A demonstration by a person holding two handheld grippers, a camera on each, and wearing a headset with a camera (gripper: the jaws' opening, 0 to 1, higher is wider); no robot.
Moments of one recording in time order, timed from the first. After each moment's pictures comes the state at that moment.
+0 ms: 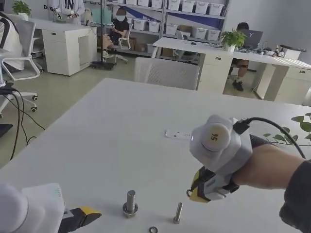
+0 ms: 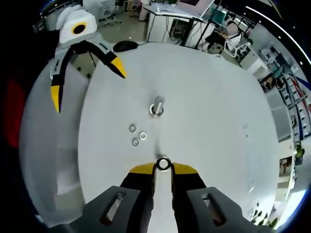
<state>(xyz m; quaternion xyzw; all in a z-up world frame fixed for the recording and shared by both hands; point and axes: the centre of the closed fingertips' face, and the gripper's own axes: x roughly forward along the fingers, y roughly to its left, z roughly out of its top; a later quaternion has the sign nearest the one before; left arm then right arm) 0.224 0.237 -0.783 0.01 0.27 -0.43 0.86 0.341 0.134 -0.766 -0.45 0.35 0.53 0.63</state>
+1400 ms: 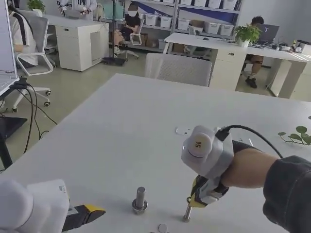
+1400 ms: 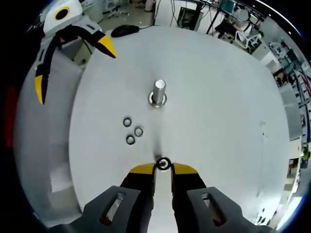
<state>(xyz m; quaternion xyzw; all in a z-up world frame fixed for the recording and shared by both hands) 0.223 0.247 -0.789 0.01 0.28 -0.41 0.87 0.353 0.142 -0.820 -0.46 0.40 0.54 0.59</state>
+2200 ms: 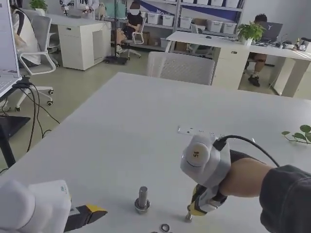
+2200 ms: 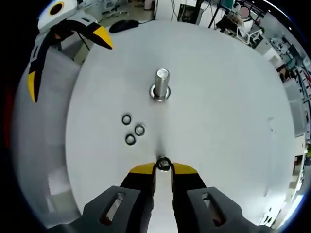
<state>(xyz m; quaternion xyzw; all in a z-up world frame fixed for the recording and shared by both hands) 0.222 0.247 -0.791 0.01 0.28 -0.41 0.87 0.350 0.143 -0.848 -0.45 0.42 0.54 0.58</state>
